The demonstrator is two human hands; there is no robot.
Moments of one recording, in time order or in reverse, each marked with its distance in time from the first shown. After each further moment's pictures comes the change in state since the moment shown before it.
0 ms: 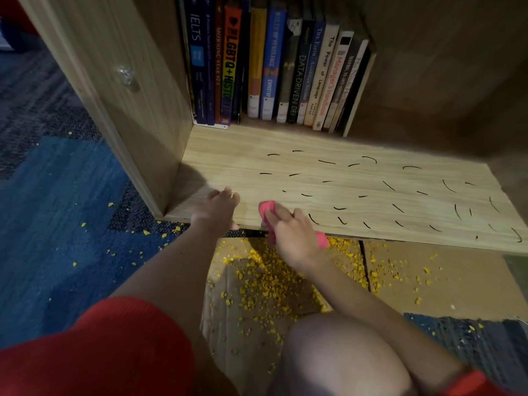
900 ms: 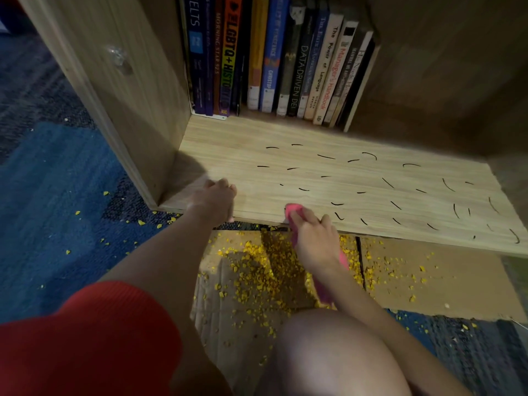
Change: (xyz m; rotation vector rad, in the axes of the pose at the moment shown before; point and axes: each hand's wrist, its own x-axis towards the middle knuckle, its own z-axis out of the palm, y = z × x) left_hand -0.010 0.010 -0.018 -0.105 -0.055 -0.100; right_hand -0.021 0.029 0.005 -0.012 0.025 0.225
